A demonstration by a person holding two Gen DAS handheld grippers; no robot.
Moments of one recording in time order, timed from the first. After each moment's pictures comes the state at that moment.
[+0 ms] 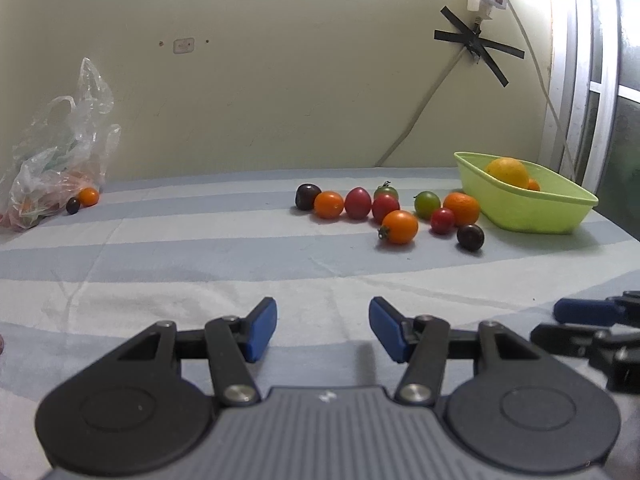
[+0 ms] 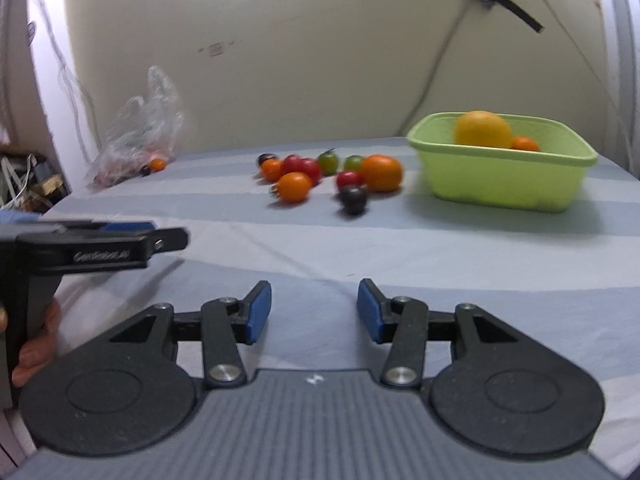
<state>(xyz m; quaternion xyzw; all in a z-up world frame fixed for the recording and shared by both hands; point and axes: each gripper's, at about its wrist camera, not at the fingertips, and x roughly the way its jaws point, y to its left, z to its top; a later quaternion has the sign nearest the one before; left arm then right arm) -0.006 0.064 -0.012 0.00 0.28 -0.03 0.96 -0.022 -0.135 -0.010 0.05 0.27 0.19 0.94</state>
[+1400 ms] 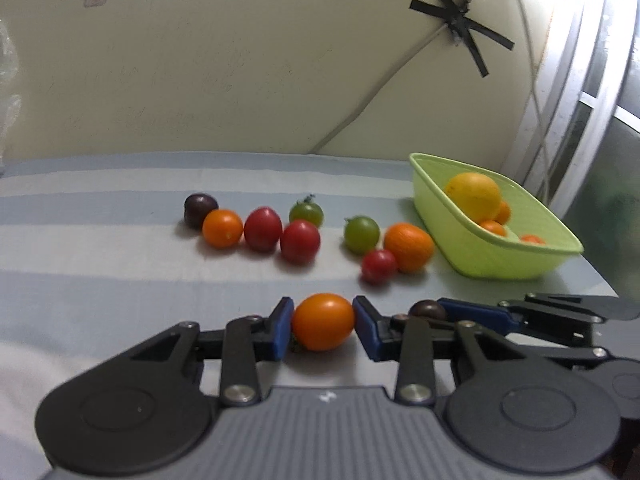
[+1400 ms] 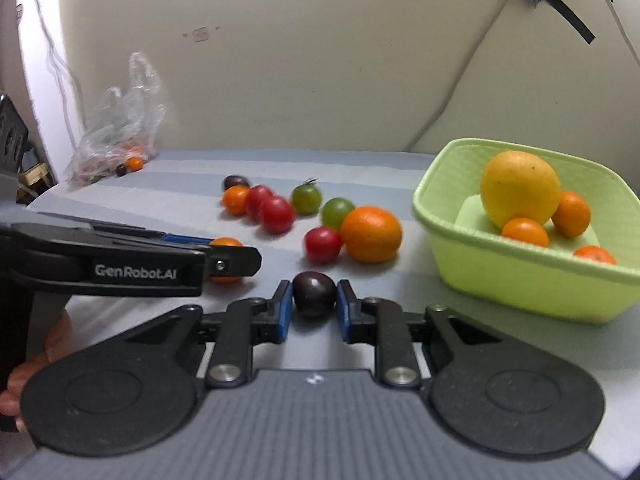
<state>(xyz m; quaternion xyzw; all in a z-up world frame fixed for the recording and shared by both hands) 0.082 0.029 -0.004 -0.06 0.34 -0.11 0.93 0.067 -0.140 -0.001 0.02 0.28 0.22 0.93</state>
